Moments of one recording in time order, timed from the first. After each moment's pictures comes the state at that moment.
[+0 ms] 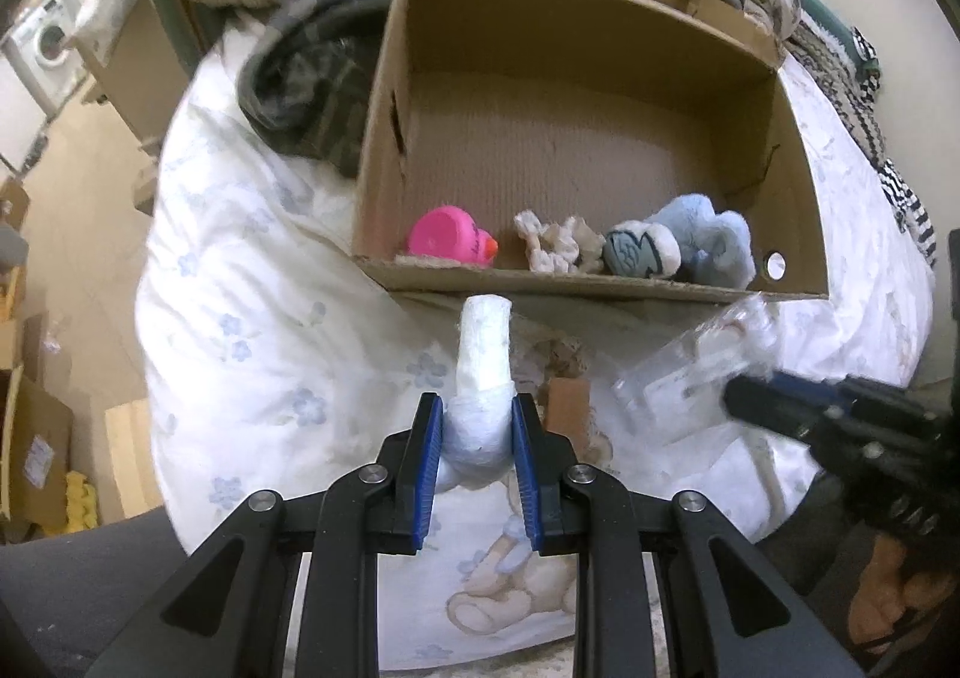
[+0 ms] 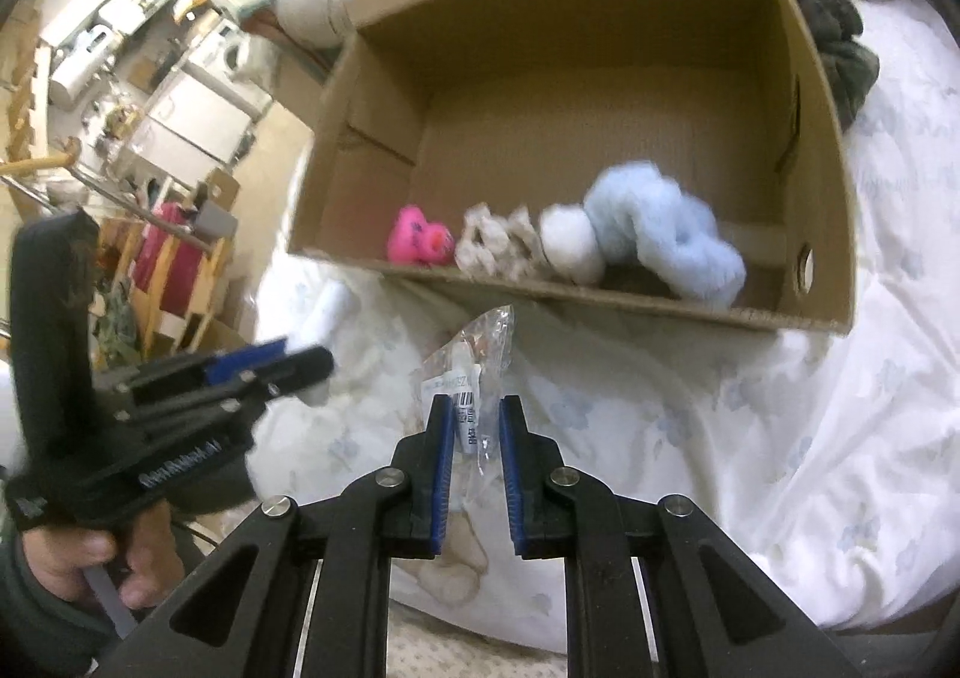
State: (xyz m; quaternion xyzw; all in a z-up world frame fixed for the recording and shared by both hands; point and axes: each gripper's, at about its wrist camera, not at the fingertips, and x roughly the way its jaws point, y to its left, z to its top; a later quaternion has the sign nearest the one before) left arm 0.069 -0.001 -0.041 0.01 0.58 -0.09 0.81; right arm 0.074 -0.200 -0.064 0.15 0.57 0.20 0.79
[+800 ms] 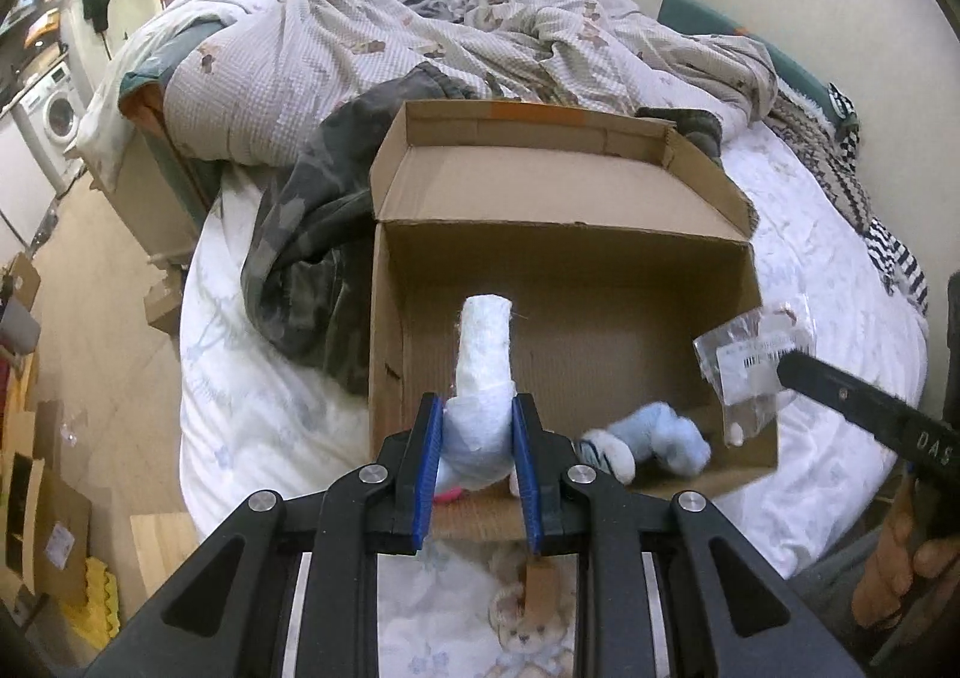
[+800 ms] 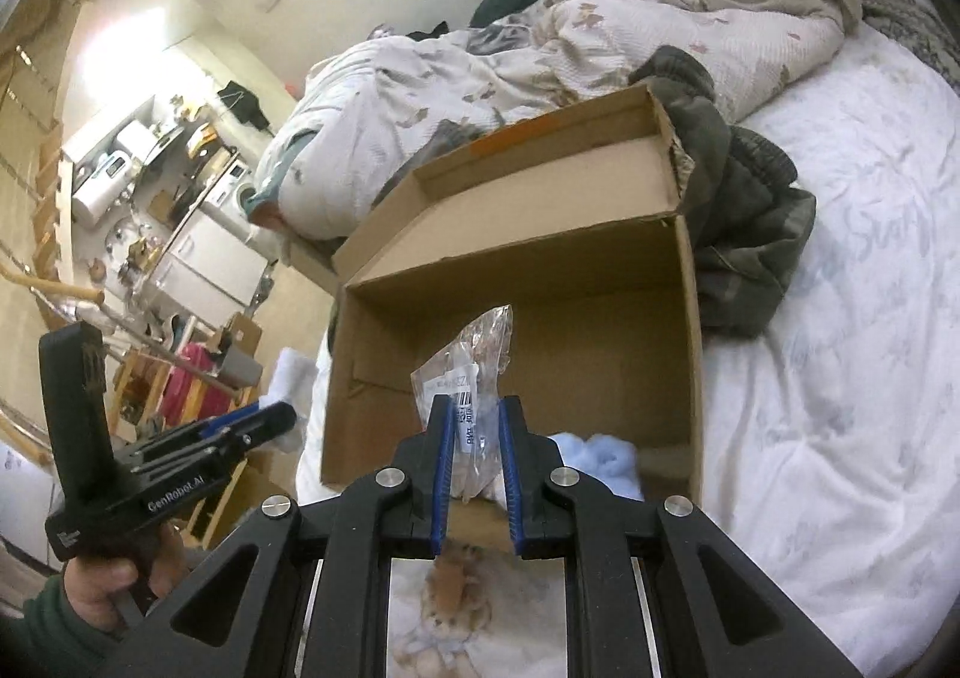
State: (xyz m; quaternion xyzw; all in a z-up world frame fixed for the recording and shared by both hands) left arm 0.145 -0.022 0.033 0.02 0.49 -0.10 0.86; right arm 0.122 -0.282 0.002 0.23 0.44 0.16 0.85
